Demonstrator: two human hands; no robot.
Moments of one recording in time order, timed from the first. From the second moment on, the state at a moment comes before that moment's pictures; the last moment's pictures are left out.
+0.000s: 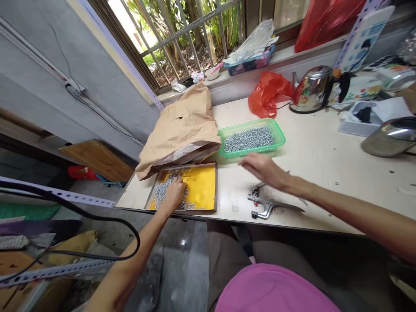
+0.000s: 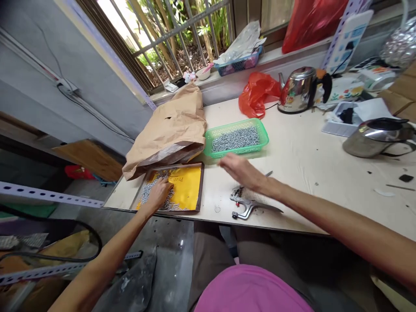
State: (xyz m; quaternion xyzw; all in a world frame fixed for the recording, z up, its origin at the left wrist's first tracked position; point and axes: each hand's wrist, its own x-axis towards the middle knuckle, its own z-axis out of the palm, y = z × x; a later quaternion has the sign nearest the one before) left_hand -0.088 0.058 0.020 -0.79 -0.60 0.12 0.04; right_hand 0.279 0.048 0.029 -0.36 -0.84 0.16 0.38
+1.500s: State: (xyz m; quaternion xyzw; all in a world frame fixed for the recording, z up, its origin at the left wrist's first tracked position) left_hand 0.115 -0.007 0.001 -0.58 -0.57 0.01 -0.58; right_hand 0.368 -0.079 -0.020 -0.55 -0.81 0.12 0.18
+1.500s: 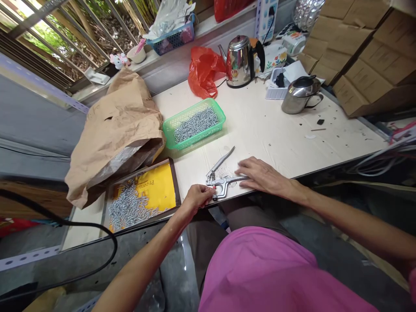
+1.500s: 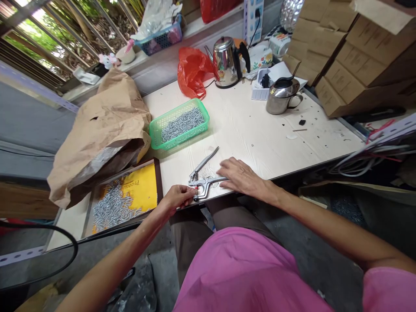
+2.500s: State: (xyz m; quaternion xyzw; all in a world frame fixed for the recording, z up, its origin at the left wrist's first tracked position) left_hand 0.155 -0.011 0.008 -0.91 -0.39 -0.08 -0.13; right_hand 0.373 -0.025 0.007 -0.49 -0.86 0.13 0.01
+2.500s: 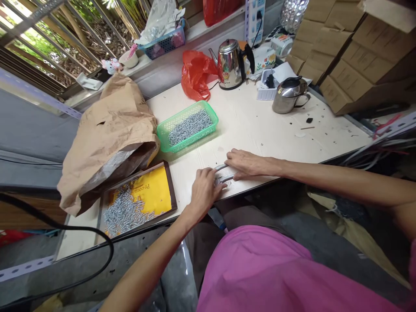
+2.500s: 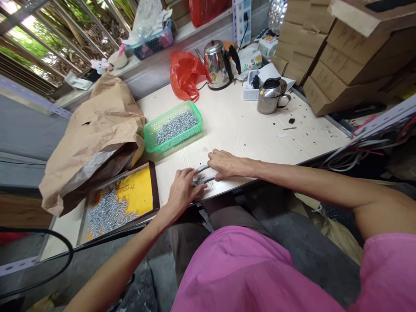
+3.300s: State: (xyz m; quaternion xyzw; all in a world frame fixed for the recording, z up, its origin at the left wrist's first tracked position) left_hand 0.192 0.014 -0.006 -0.94 -0.32 0.00 -0.10; right_hand 0.379 -0.017 -0.002 -0.51 -0.84 0.17 0.04
